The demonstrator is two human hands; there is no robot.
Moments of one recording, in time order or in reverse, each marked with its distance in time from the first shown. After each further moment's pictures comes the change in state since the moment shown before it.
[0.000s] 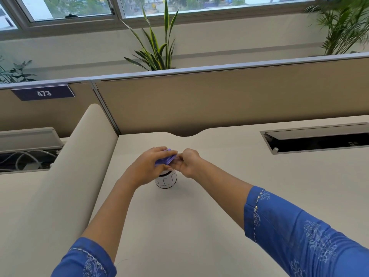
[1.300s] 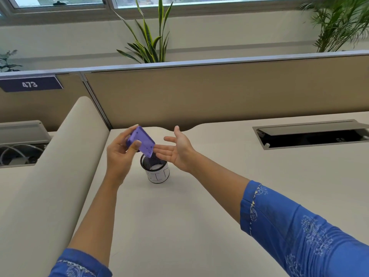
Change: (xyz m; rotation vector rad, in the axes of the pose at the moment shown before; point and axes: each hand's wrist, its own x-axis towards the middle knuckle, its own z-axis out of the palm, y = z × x) left_hand -0.013 -0.017 -0.005 -0.728 0.585 -0.091; right_hand -0.010 -0.009 0.003 -0.045 -0.176 -0.072
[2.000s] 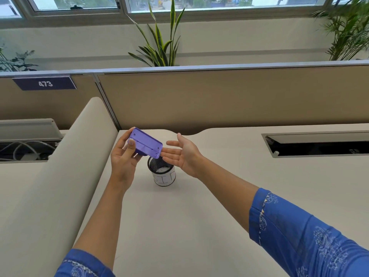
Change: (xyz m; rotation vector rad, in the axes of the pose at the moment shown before) left_hand -0.005 -0.002 -0.002 -0.351 0.158 -0.178; right_hand 0.005 0.003 -0.003 -0.118 -0.011 -0.012
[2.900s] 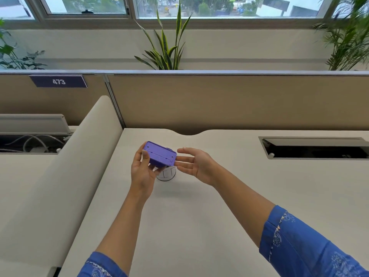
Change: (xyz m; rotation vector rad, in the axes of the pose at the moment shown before) left_hand -0.060 -0.017 0.029 -0.104 0.137 -0.202; right_hand -0.043 0.014 -0.035 -0.169 -0.018 -0.025
